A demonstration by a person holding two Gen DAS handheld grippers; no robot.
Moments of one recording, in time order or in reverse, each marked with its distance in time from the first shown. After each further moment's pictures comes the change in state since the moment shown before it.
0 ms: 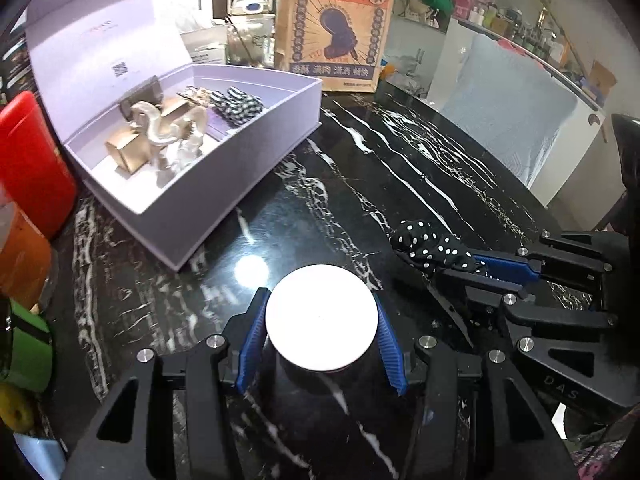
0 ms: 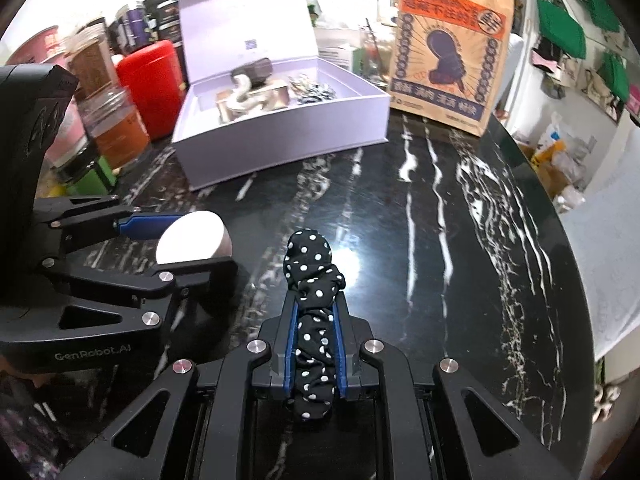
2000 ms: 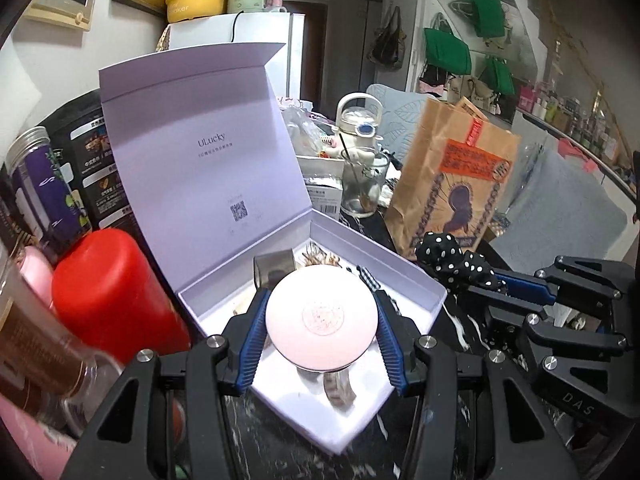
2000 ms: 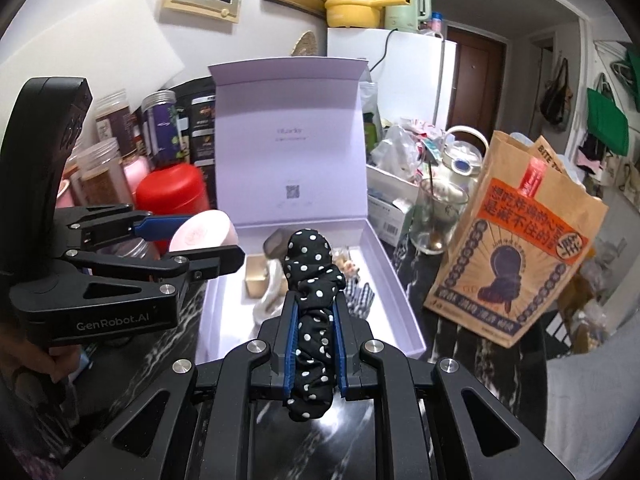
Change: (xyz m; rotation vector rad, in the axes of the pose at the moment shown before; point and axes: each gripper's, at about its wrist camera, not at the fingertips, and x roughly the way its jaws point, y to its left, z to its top) left arm -0.052 0.111 0.135 -0.164 -0.259 0.164; right arm -0.006 0.015 0.183 -0.182 -0.236 0.097
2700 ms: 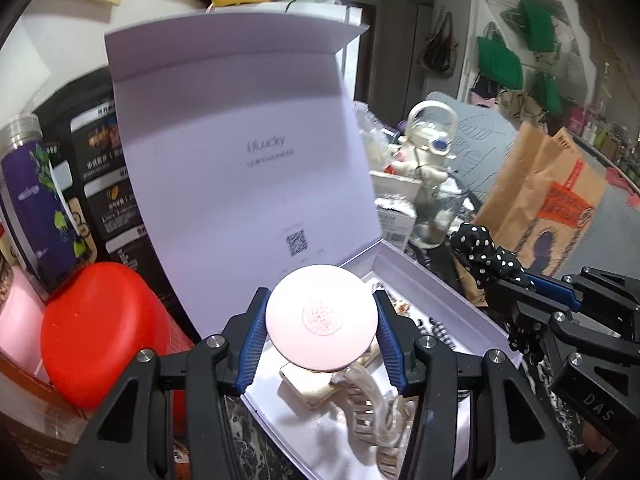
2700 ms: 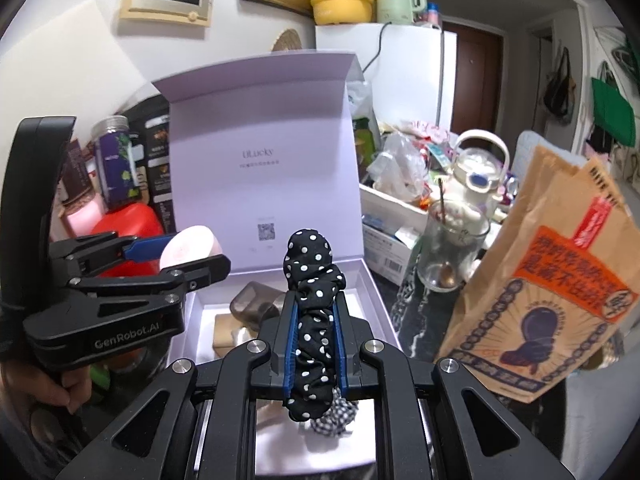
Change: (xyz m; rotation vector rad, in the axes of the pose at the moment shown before) left arm 0.067 0.044 0.028 -0.091 0.008 0.141; right arm 0.078 -0.025 0.045 0.052 -0.006 0.022
